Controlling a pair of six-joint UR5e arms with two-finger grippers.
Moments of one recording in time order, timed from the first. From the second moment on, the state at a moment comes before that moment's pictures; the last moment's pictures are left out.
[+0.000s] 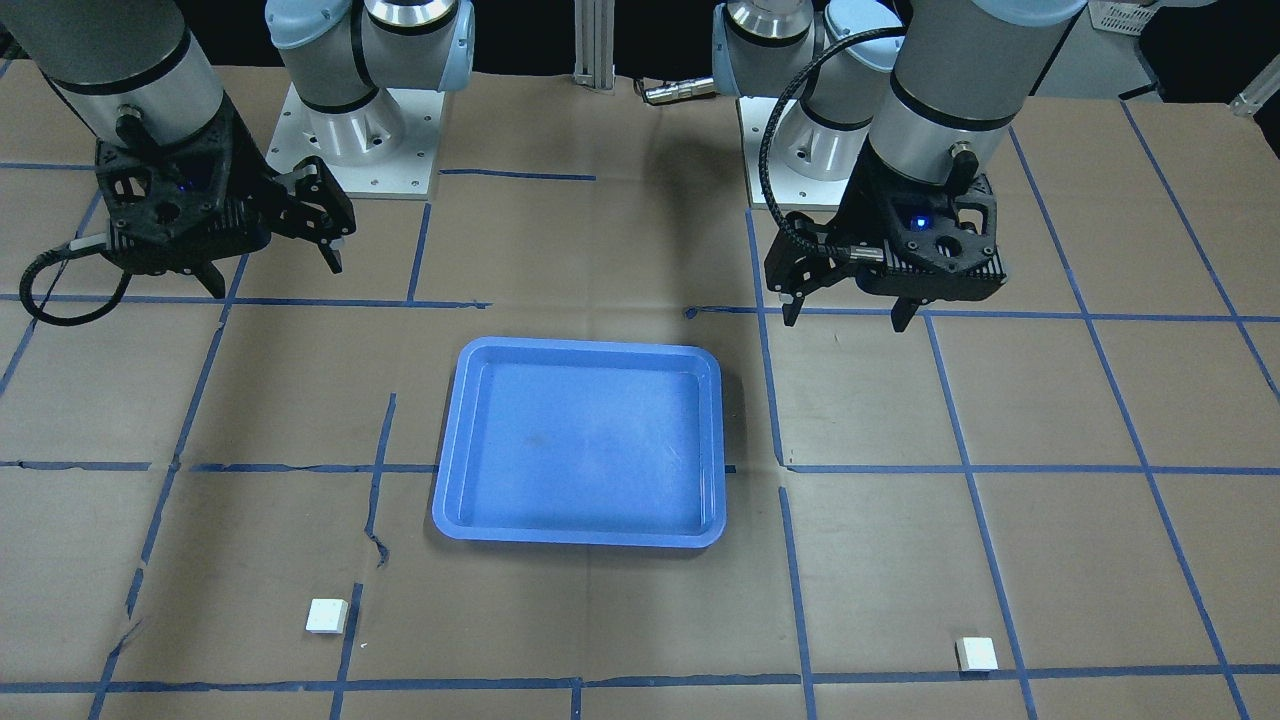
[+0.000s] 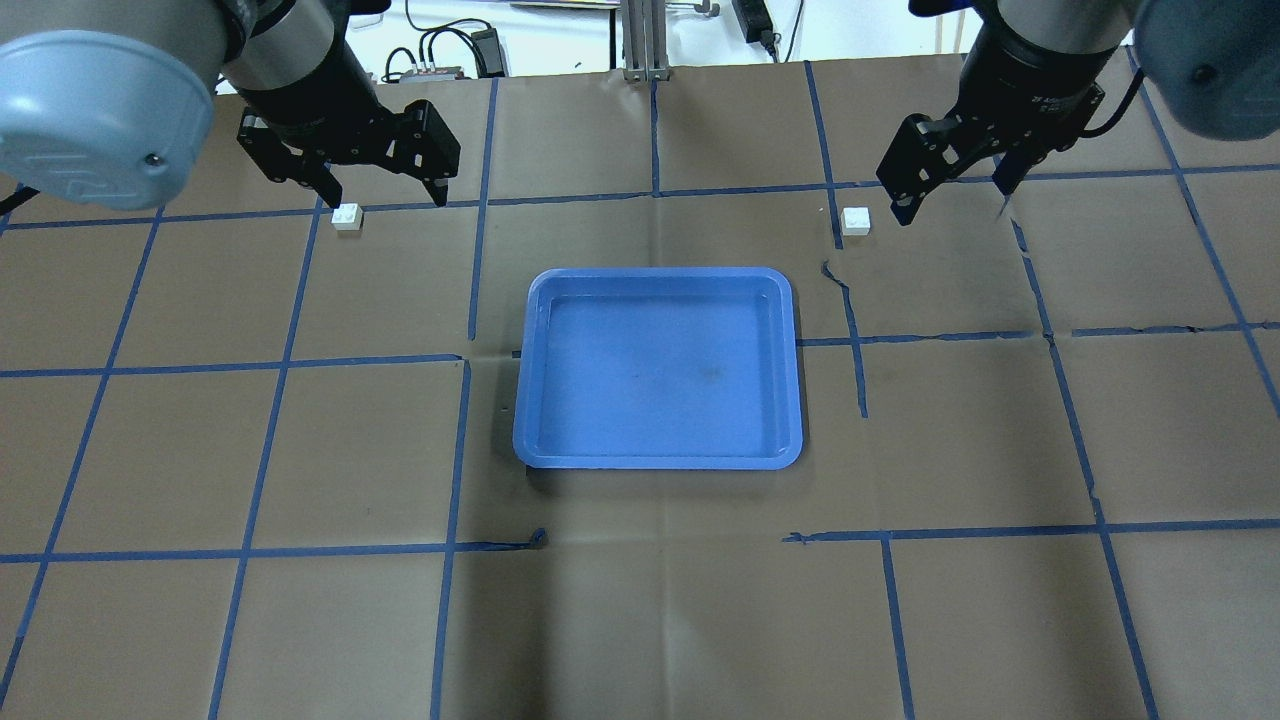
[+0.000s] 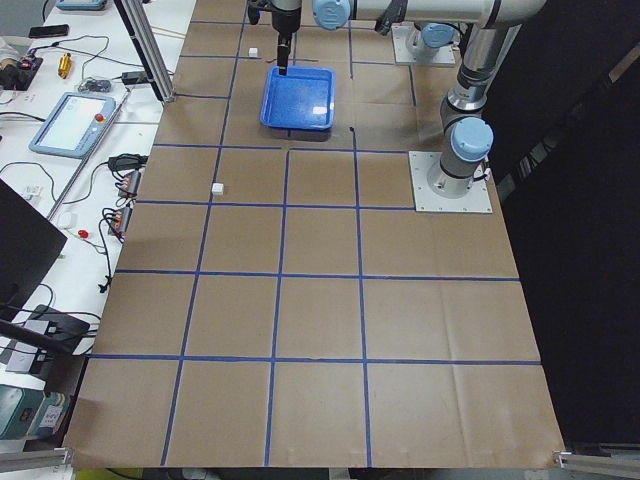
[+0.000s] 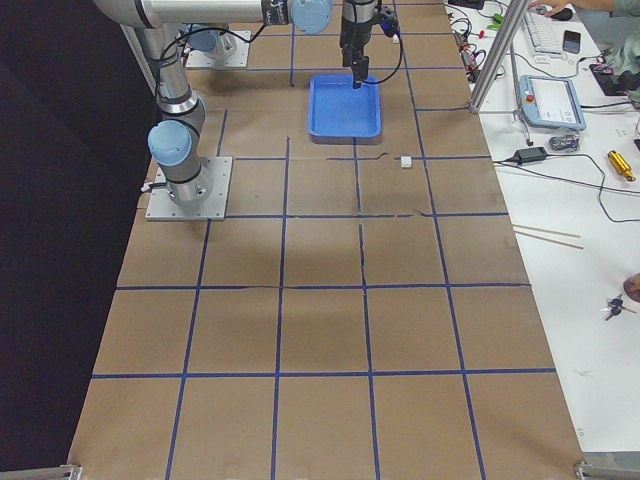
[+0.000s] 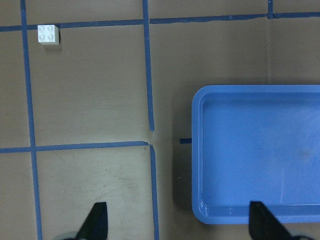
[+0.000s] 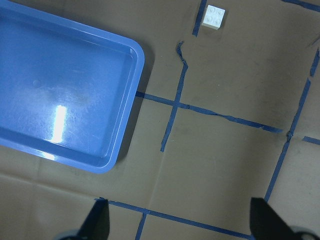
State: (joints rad) left arm -1.62 -1.66 -1.52 -1.44 1.56 0.00; right arm 1.55 -1.53 1.51 -1.55 -1.55 -0.29
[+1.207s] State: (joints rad) left arm -1.50 -1.67 -1.52 -1.46 1.51 0.40; right arm 1.55 -1.53 1.52 -1.53 -1.55 0.03
